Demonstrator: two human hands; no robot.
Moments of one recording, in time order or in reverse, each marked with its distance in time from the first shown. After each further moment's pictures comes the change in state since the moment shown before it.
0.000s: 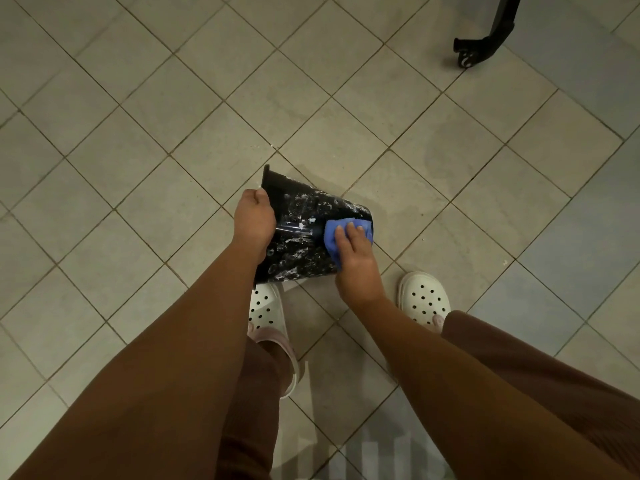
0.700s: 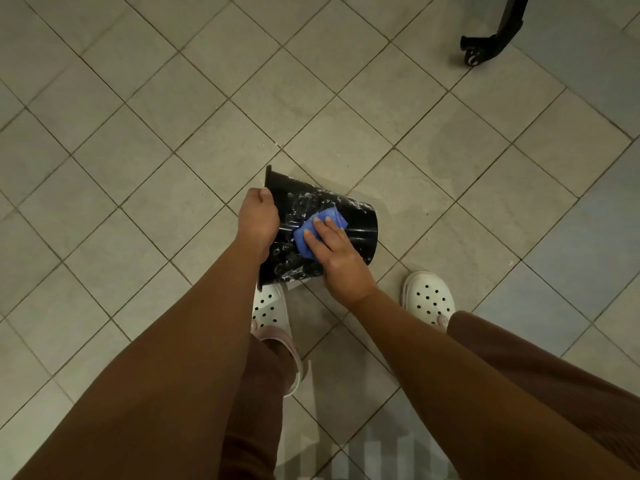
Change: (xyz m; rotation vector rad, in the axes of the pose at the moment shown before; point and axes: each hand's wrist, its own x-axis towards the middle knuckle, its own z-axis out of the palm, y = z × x) left_hand -0.002 0.002 -0.003 -0.006 0.001 -0.019; right_hand 0.011 -0.023 0.003 -0.030 -0.054 -0.316
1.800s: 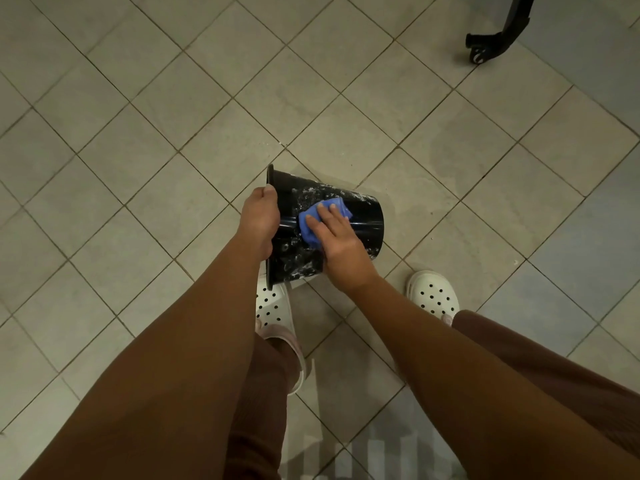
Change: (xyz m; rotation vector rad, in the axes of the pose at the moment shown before) left_hand -0.002 0.007 -0.004 -0.194 -0.086 -0.181; right_hand 0.017 -0.001 -0.003 0.015 0.009 0.053
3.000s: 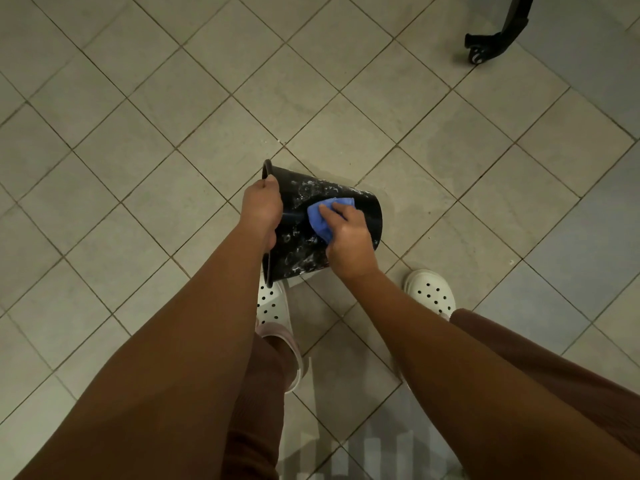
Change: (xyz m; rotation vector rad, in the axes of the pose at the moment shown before) left_hand 0.001 0.012 0.005 -0.003 0.017 0.001; right_hand 0.011 -0.005 -0.012 0.056 0.074 0.273
